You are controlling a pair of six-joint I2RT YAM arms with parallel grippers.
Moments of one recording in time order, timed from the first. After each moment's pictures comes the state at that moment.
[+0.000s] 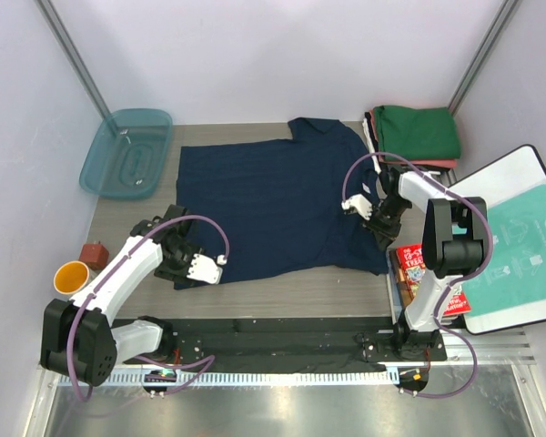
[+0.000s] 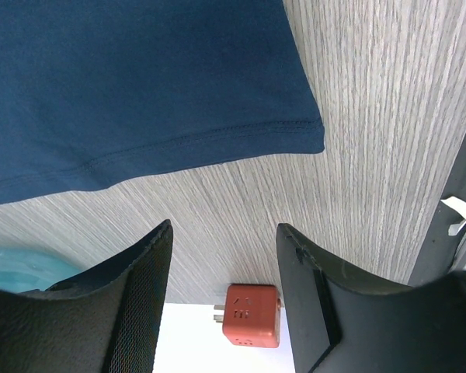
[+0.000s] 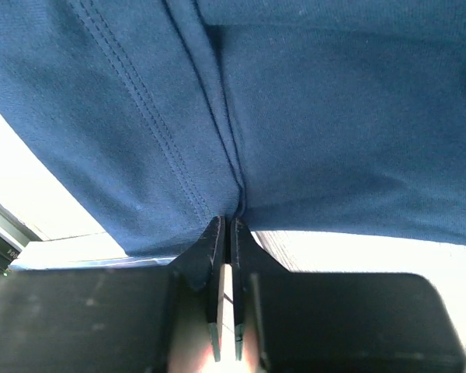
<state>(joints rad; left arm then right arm) -0.29 1.18 0.78 -1.03 -0.03 1.54 0.03 1.85 1.24 -1.08 -0.25 -1.07</state>
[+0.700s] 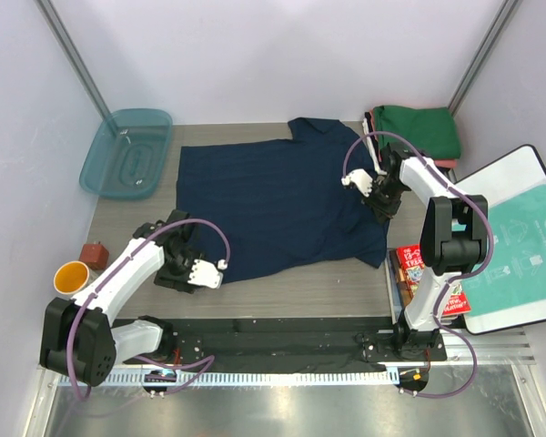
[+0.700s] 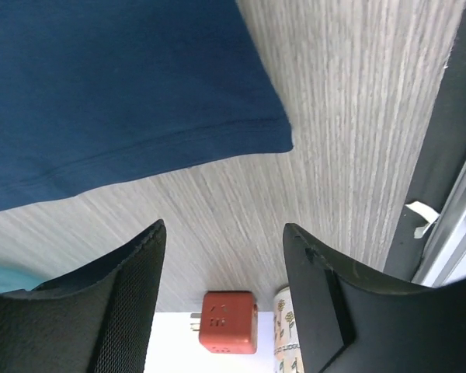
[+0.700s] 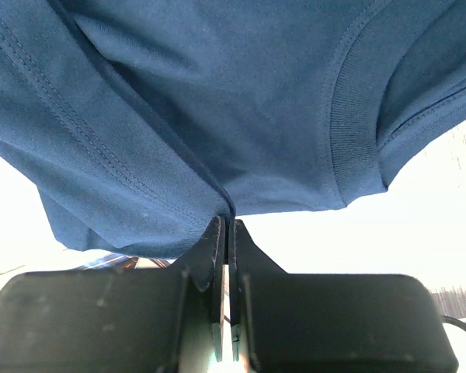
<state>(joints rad) -0.32 1.18 0.75 -1.05 -0.03 1.49 0.04 1.87 1.43 -1.02 -0.21 -1.00</state>
